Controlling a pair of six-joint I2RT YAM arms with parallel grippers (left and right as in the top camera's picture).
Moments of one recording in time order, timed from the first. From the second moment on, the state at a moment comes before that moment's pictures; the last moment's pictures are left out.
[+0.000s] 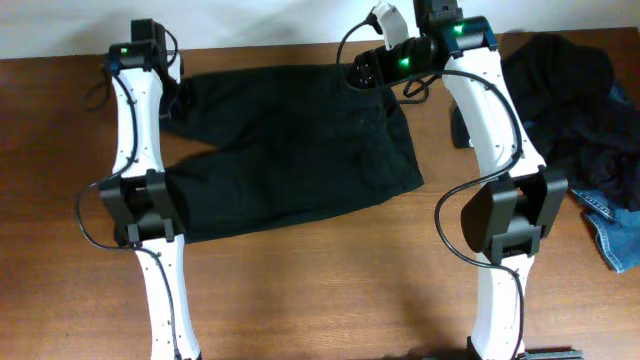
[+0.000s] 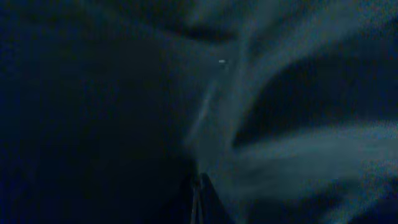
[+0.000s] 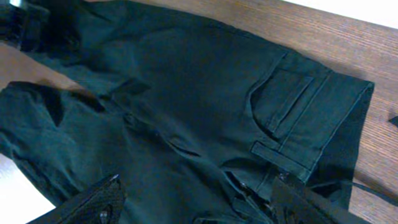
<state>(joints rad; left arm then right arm) 0.08 2.76 2.82 -1.42 0.05 -0.07 0.15 2.27 2.31 -1.05 -0.52 -0.16</state>
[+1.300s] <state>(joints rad) -0.12 2.84 2.92 -1.34 0.10 -0.07 0.15 2.46 2.30 -0.96 -0.41 -0.13</state>
